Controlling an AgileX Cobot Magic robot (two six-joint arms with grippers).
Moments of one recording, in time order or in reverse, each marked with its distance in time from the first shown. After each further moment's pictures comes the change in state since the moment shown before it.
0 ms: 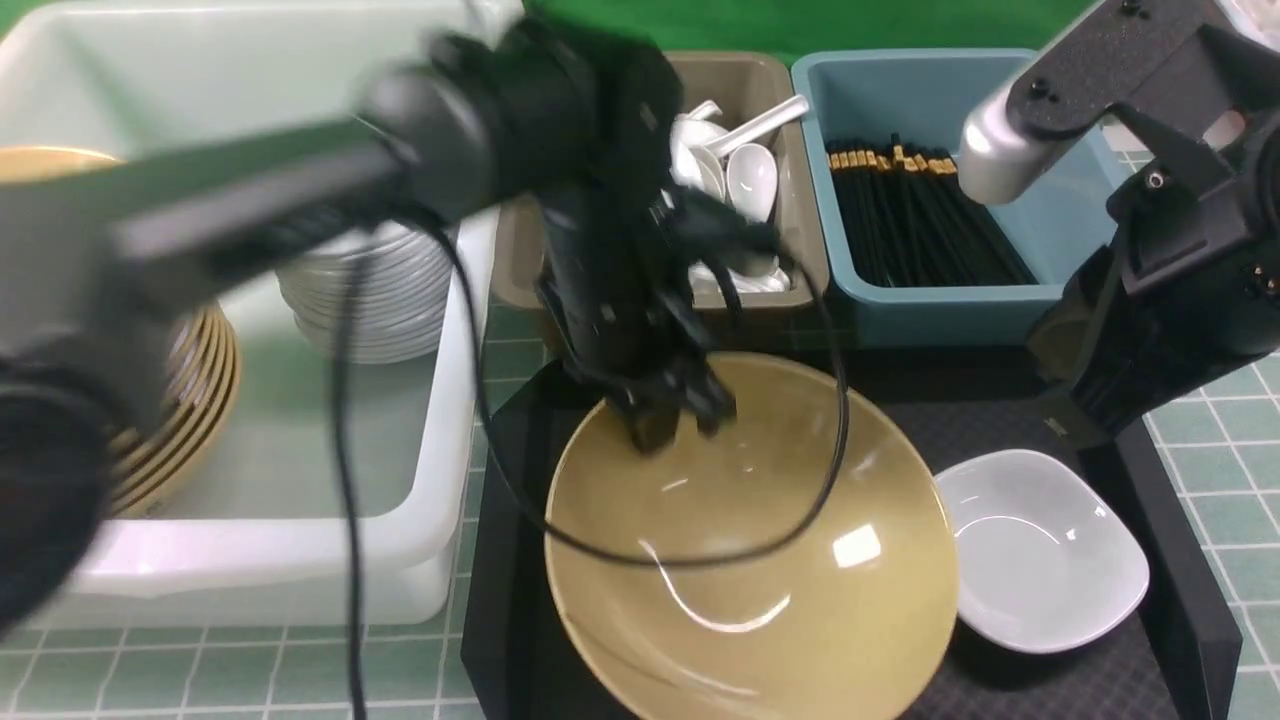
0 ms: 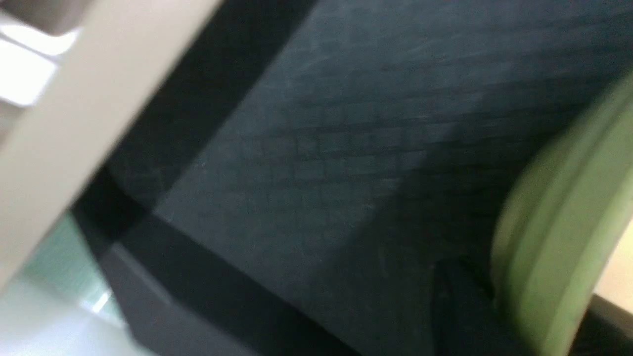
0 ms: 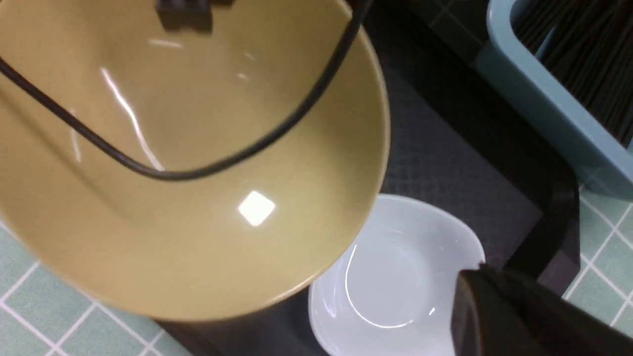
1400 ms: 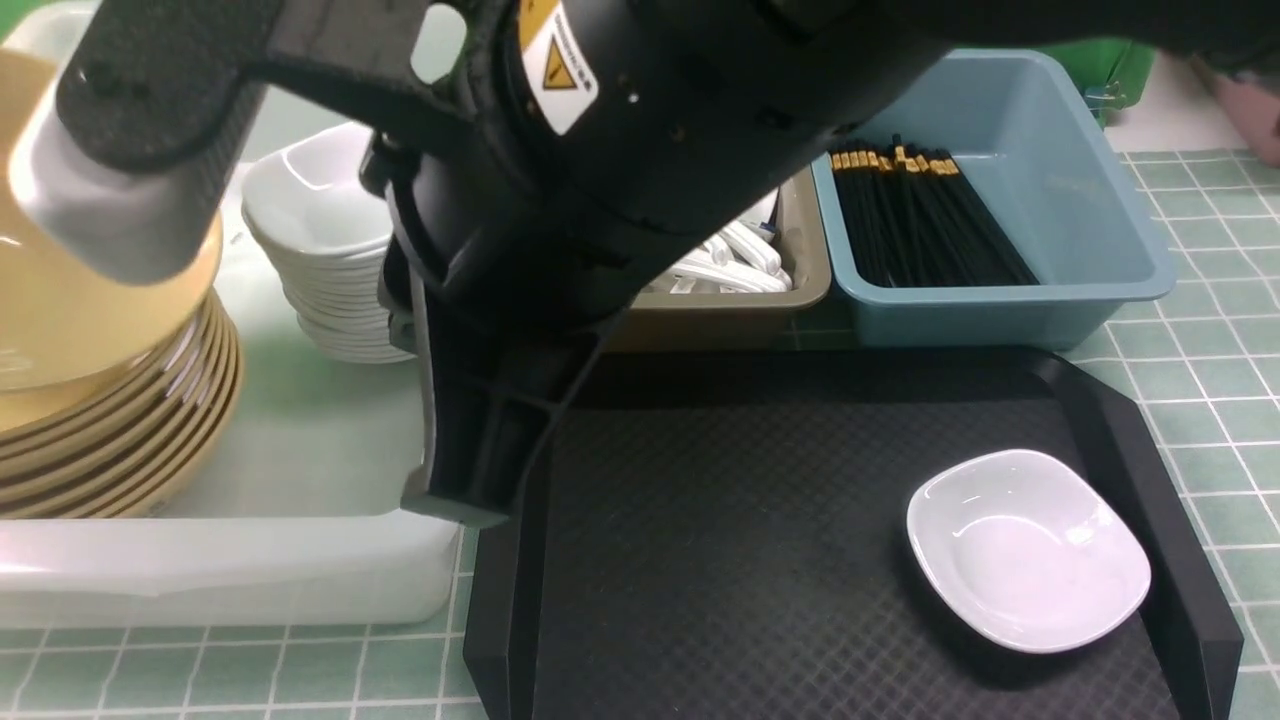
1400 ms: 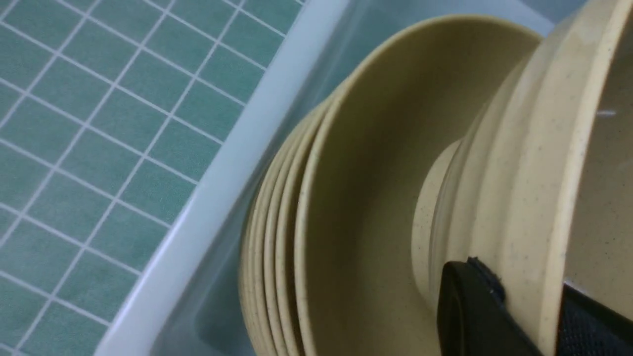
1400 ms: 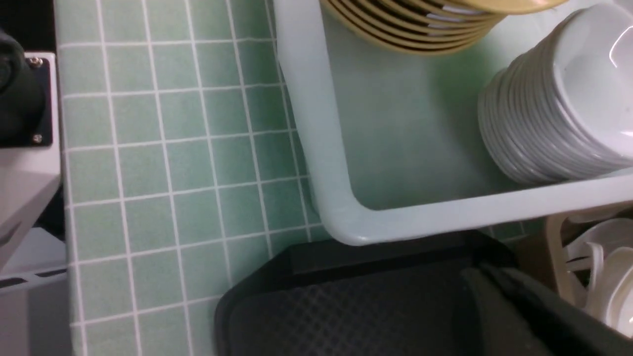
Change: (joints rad) right arm 0.468 0.448 -0.694 0.070 0.098 -0.272; left arm 1.243 -0.660 0.409 -0.263 -0.193 -0.089
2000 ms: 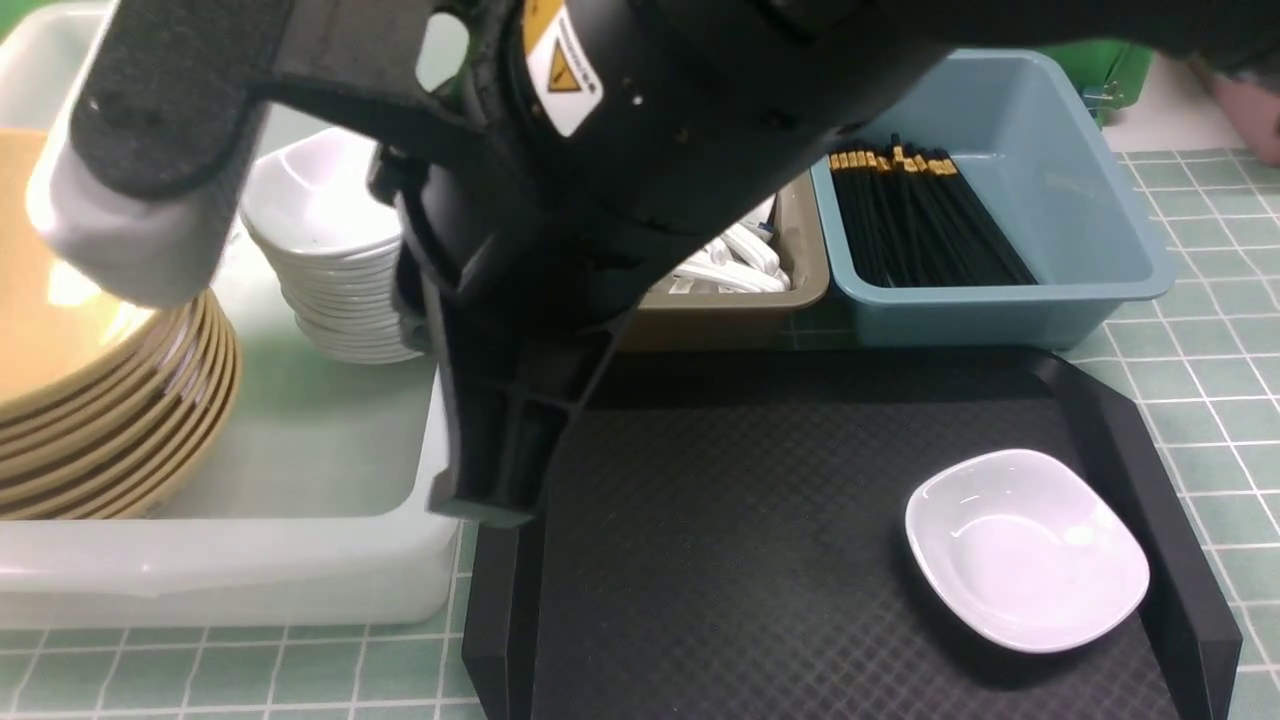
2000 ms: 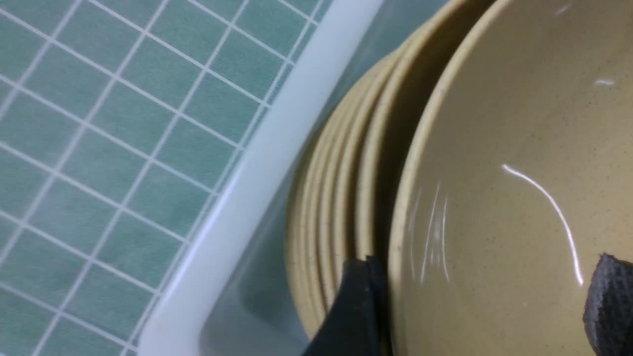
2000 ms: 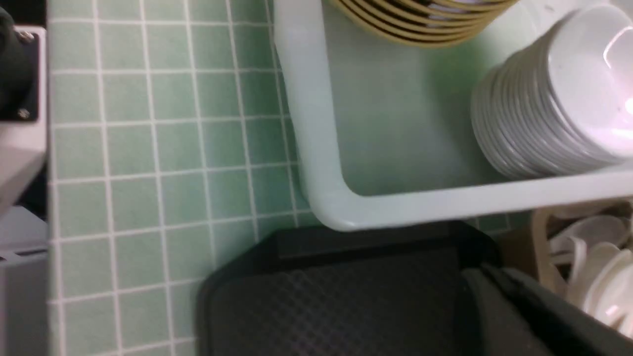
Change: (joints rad) right arm 0.000 0.000 0.000 -0.042 0.025 -0.026; left arm -0.010 0.037 -0.010 0.112 0.021 -0.046
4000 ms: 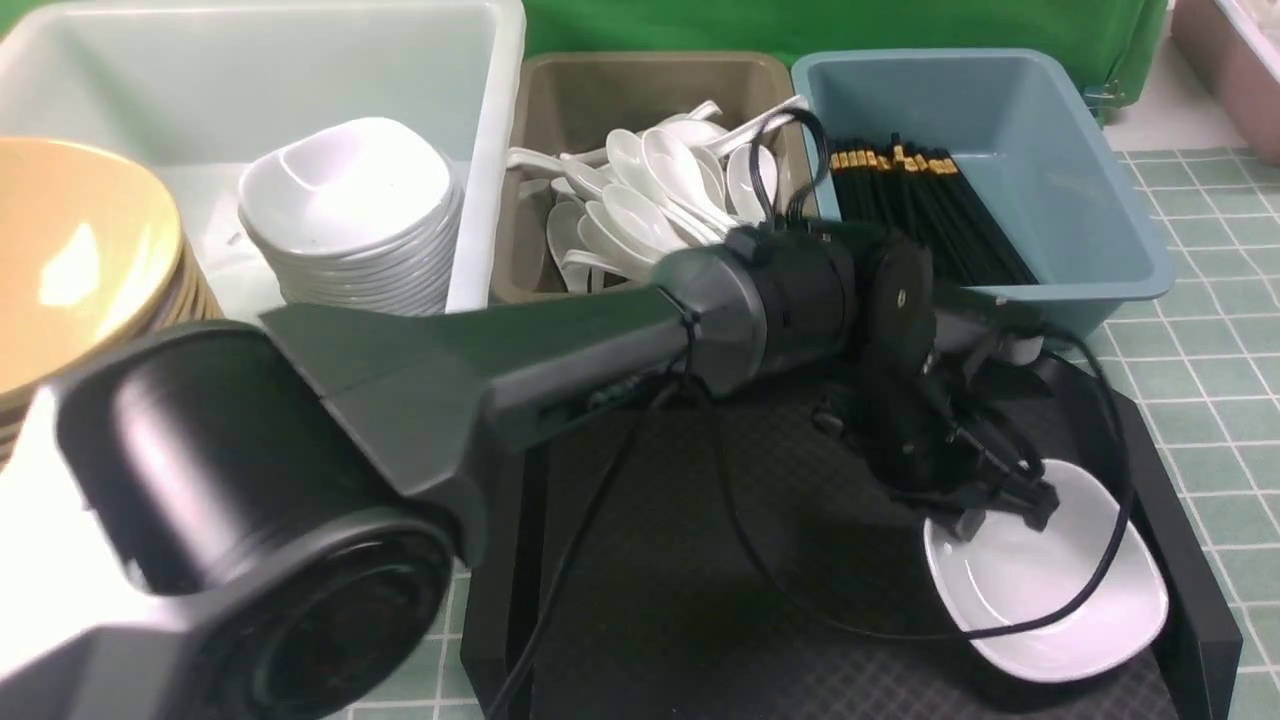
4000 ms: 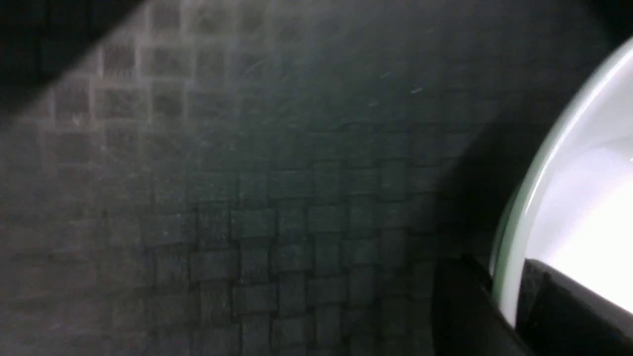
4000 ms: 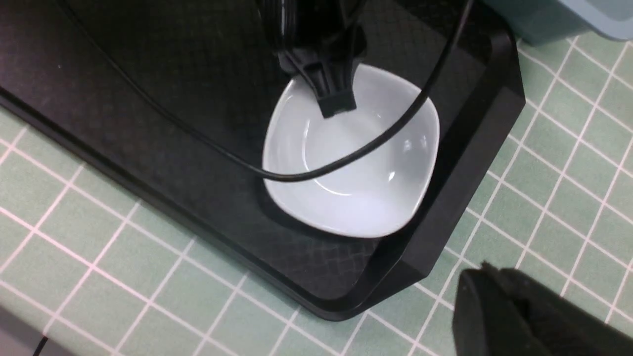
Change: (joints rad) right arm -0.498 -0.889 0.970 -0.090 0.012 0.403; left arm -1.506 0.895 -0.533 -0.086 -0.205 -0.027
